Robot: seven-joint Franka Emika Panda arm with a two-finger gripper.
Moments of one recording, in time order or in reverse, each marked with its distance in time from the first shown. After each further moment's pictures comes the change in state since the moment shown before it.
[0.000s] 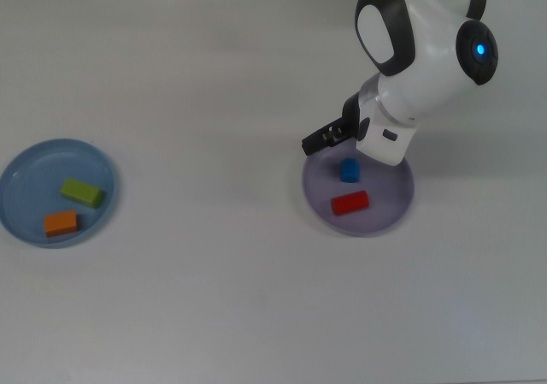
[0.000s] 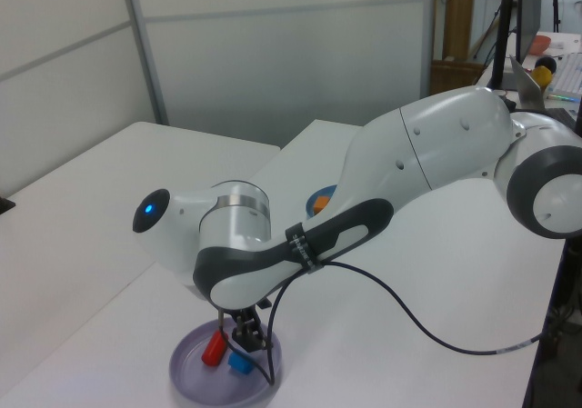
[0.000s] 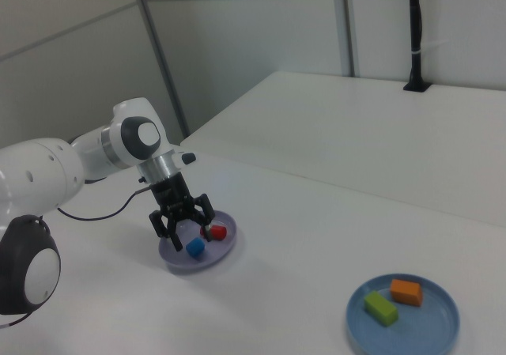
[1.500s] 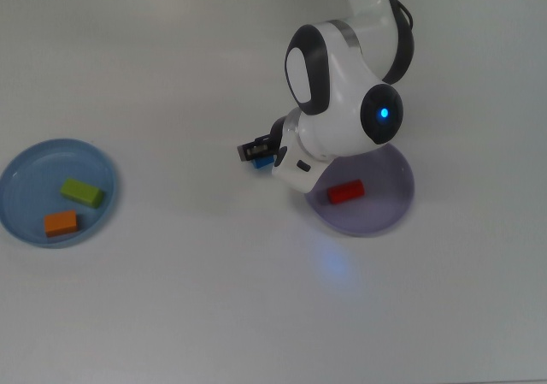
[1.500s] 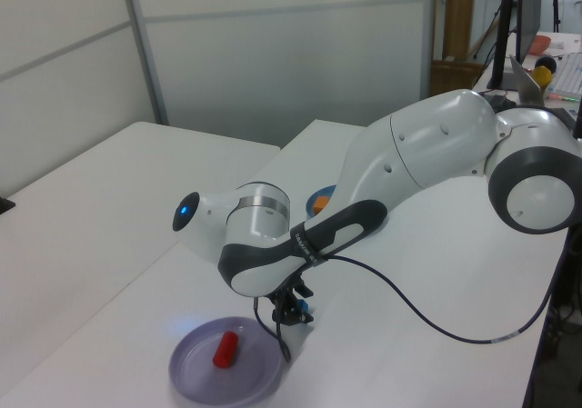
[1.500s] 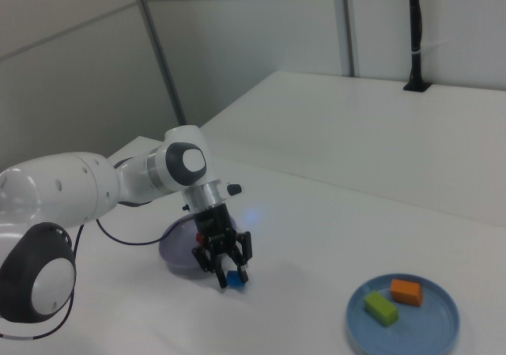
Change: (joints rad) arm -0.052 0.033 -0.125 -0.089 -0.004 -0.002 -0.026
